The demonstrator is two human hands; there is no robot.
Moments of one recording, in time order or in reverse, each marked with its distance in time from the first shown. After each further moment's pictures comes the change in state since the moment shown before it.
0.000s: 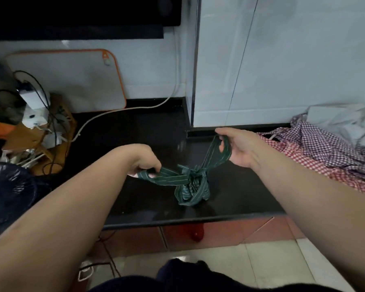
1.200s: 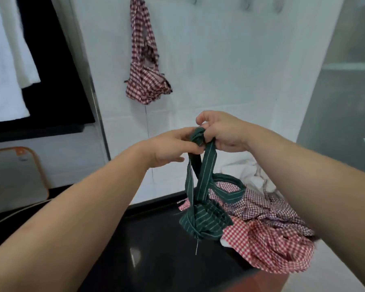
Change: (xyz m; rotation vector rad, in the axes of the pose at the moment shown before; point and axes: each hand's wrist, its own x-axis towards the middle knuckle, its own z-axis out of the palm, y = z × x) left_hand -0.076 0.306 0.072 -0.034 -0.215 1.007; right_hand -0.093 -0.219 -0.126 -0.609 -0.102 -0.585
